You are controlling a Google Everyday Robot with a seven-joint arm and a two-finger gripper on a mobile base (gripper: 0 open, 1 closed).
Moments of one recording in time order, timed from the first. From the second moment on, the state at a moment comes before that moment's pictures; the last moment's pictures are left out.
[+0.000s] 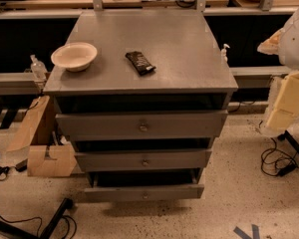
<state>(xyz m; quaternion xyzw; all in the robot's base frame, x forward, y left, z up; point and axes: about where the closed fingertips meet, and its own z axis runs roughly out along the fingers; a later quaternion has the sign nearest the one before) 0.438 -0.217 0.976 -0.60 0.78 -0.03 0.16</state>
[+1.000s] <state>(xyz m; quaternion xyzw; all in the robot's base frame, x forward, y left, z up) 0.443 -0.230 0.923 -0.62 0.76 -0.04 0.21</state>
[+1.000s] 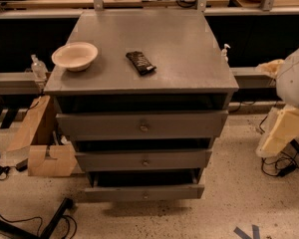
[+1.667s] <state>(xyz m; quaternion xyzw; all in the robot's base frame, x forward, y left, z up) 0.446 -0.246 0.826 -0.66 0.71 -0.10 0.22</state>
